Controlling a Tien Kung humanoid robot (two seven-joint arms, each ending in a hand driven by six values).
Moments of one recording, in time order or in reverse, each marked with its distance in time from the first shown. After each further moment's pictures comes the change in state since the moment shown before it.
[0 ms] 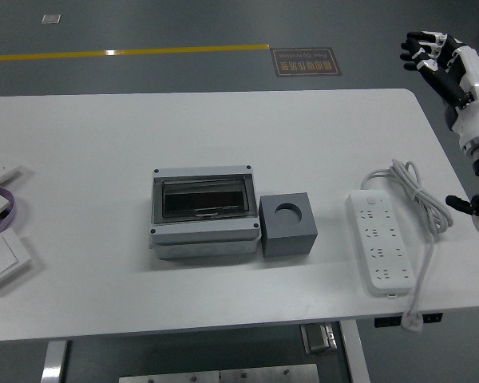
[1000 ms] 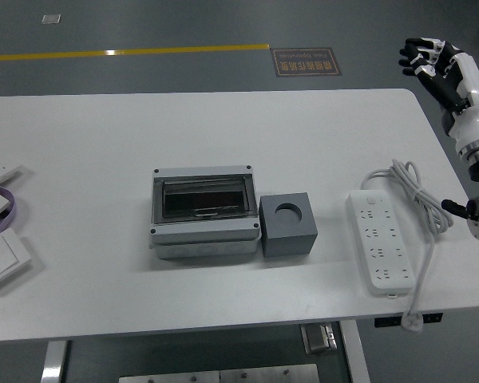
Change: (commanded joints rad) left arm 0.032 0.001 0.014 0.009 -0.044 -0.014 -0.013; right arm -0.020 0.027 0.003 -0.002 -0.022 -0.003 0.002
